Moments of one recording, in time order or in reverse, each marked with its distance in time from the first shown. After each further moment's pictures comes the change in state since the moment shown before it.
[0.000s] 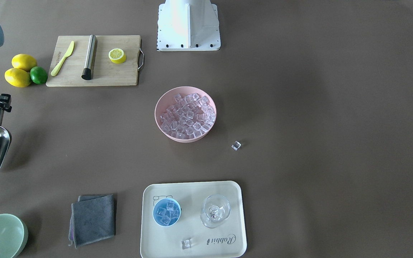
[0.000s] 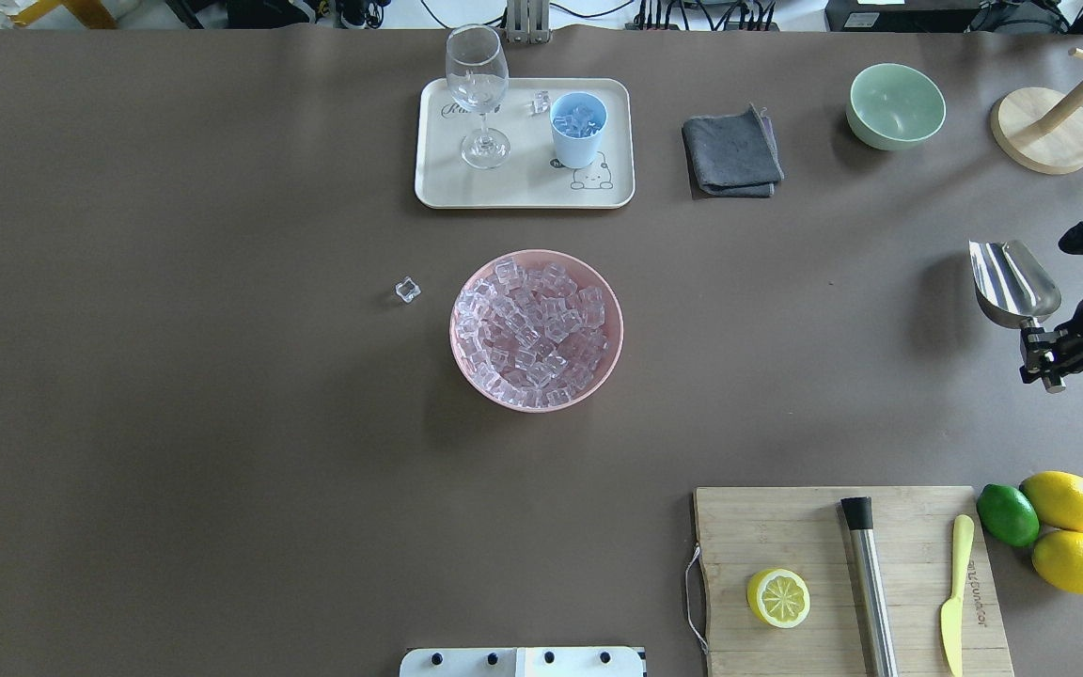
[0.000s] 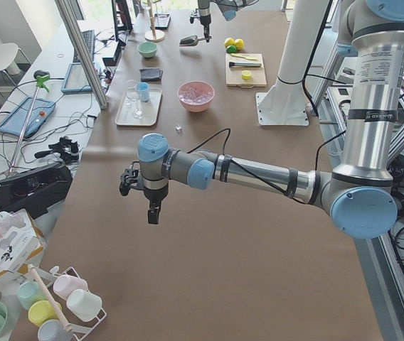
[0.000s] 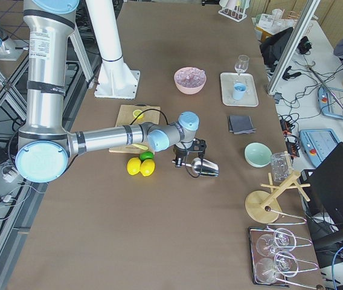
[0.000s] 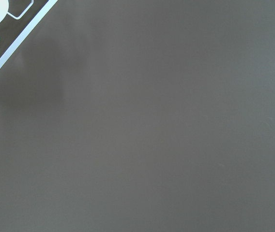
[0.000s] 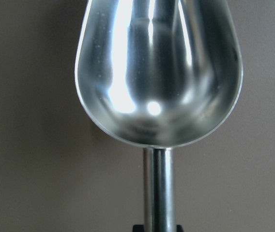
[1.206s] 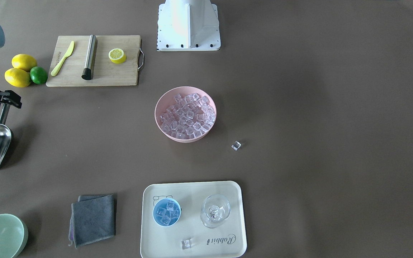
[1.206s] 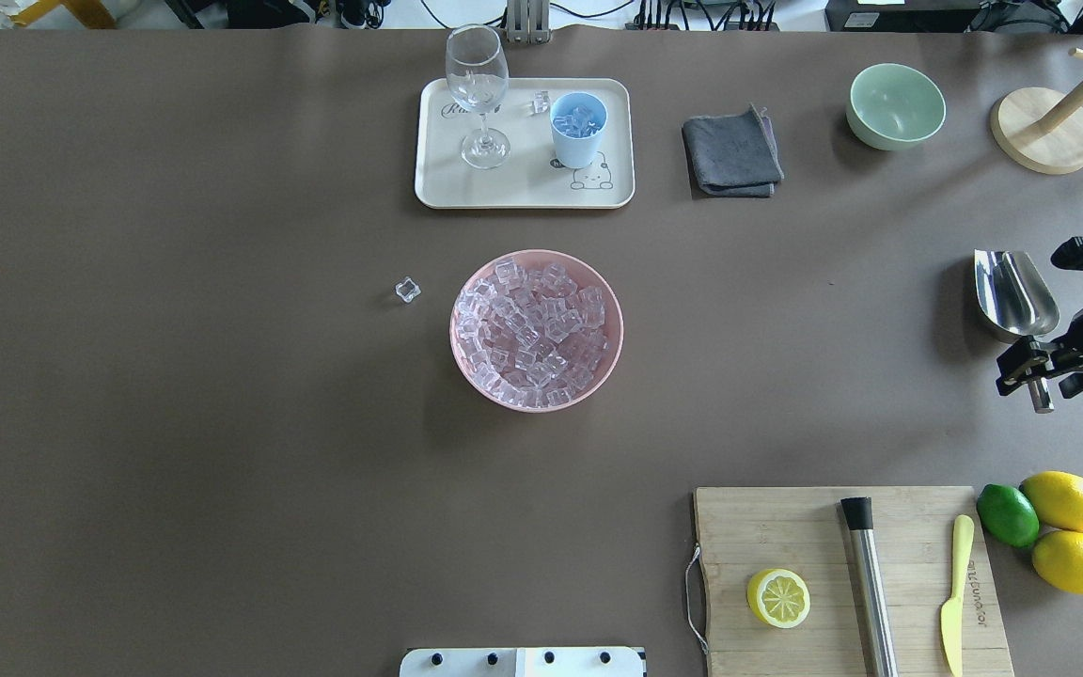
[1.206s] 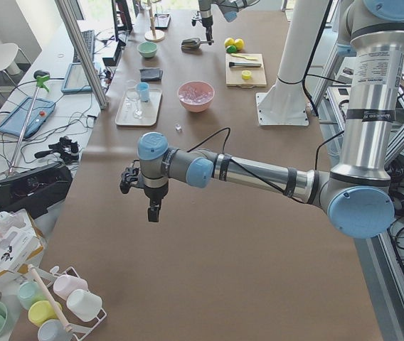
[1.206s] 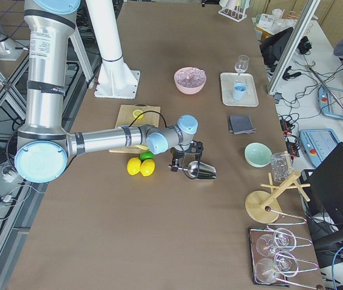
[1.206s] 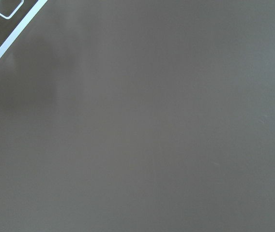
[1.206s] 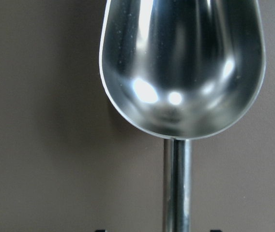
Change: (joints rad) left arm 0.016 -0.005 0.000 0.000 0.000 0.000; right arm -0.016 -0.011 -0.017 0.015 0.051 -0.009
